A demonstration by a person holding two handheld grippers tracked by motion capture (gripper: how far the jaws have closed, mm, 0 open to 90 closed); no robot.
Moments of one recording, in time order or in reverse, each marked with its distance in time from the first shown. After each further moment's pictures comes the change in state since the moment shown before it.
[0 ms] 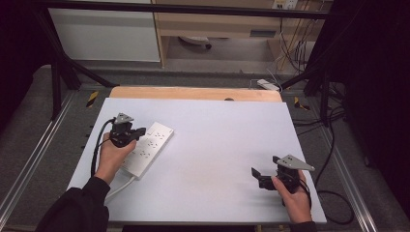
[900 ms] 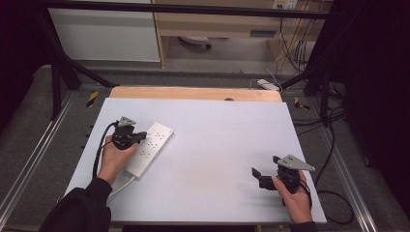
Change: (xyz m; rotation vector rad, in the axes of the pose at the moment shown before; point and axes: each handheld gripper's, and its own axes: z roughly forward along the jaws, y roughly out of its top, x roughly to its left) left arm 0.002 -0.013 0.014 0.057 0.004 0.000; right arm 0.000 0.000 -0.001 -0.005 0.000 0.001
